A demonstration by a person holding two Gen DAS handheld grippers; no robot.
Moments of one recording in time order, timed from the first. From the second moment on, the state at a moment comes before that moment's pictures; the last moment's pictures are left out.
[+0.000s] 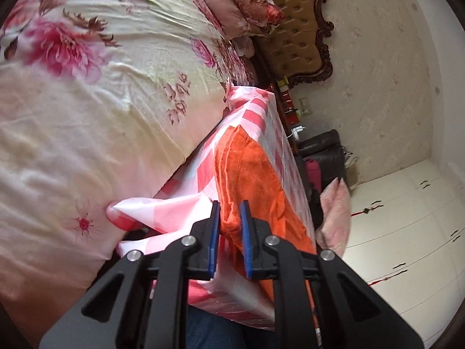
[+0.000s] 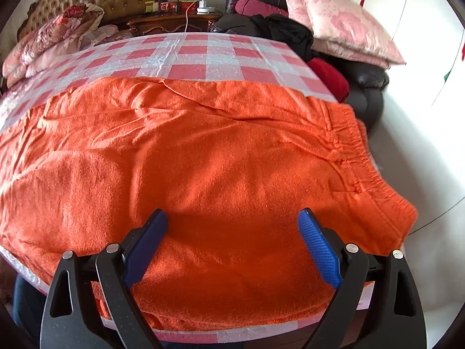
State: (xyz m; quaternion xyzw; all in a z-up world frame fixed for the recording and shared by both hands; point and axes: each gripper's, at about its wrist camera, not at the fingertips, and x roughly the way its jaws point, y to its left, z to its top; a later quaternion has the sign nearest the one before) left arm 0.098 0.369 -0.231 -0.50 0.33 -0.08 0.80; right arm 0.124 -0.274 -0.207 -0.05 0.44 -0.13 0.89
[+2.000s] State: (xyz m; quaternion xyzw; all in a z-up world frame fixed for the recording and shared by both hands) left arm 0.154 -0.063 -0.089 0.21 0.34 -0.02 0.92; right arm 0.112 -0.284 -0.160 0.19 0.42 0.09 0.88
